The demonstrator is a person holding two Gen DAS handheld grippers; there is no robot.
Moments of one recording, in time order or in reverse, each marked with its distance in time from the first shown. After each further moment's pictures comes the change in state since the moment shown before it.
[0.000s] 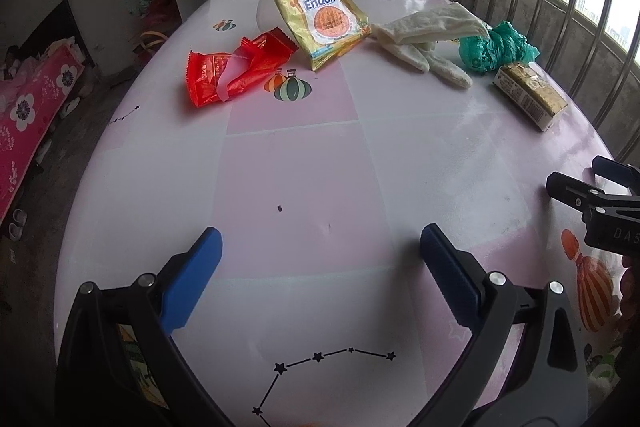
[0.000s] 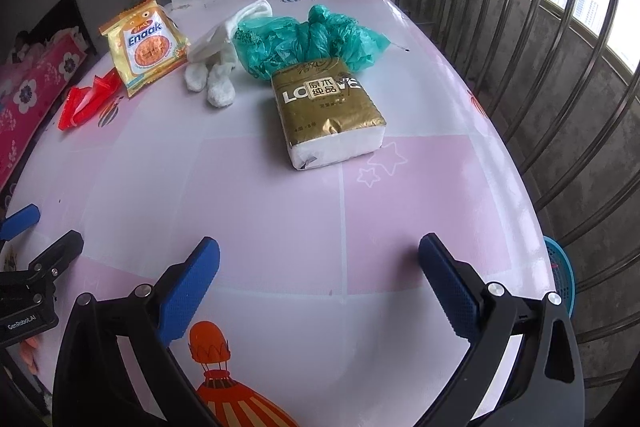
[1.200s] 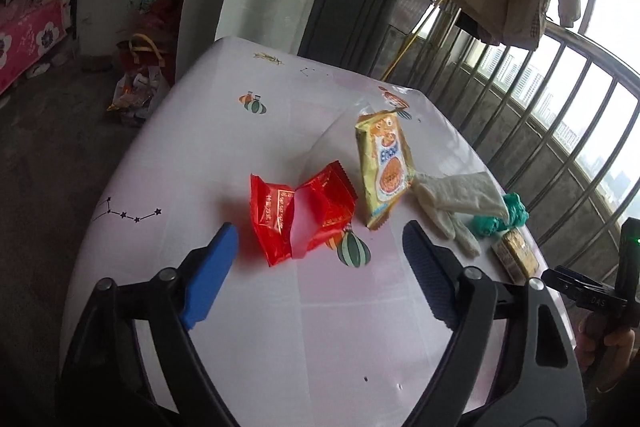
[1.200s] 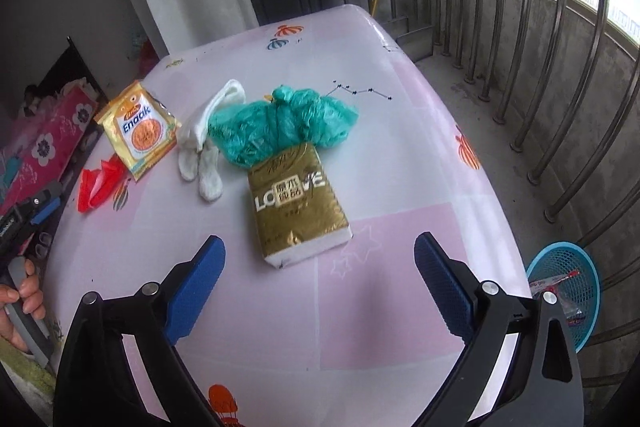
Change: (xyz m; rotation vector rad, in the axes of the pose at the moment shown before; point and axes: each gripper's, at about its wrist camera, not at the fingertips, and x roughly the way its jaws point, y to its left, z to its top) left arm 0.014 0.123 0.083 -0.273 -0.202 -0.267; right arm -0.009 -0.038 0.054 0.127 -0.064 0.120
